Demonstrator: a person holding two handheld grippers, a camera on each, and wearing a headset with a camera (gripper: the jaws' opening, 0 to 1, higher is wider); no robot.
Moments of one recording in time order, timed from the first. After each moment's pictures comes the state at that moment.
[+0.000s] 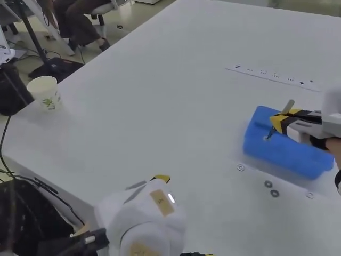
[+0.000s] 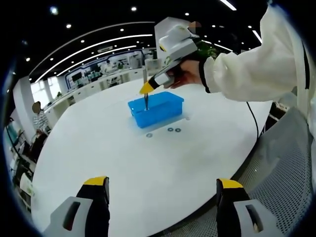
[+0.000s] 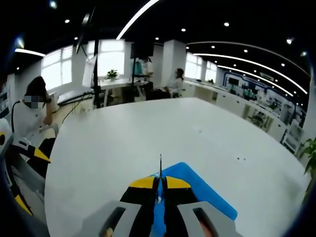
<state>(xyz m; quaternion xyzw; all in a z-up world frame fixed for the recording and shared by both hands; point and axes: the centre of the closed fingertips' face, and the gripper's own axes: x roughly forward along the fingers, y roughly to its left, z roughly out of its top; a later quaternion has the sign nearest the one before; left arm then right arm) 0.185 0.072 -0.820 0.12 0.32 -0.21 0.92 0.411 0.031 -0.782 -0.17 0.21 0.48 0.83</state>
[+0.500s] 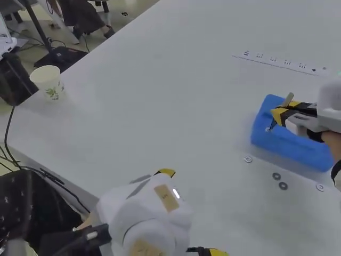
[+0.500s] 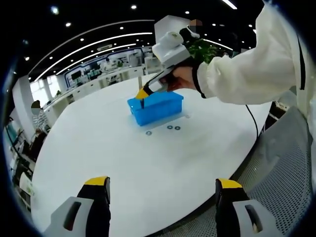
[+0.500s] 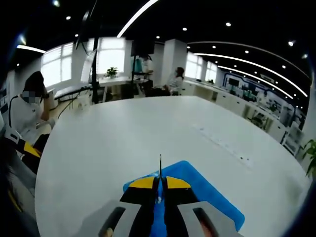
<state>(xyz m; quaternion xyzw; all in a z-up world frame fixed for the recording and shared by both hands) 0.185 0.072 -0.823 0.12 0.32 -0.21 0.91 0.420 0.042 -0.803 -0.18 0.21 0.48 0.83</state>
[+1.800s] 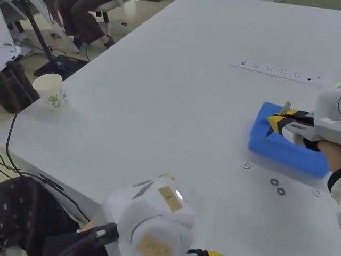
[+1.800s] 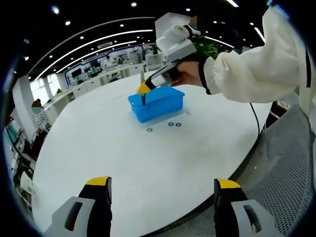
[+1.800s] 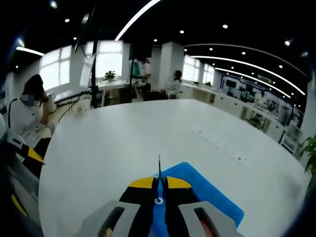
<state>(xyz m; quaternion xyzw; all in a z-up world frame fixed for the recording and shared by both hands) 0.183 0.074 -0.826 0.13 0.33 -0.21 0.91 0.408 0.037 -0.785 -0.17 0.20 0.47 0.84</state>
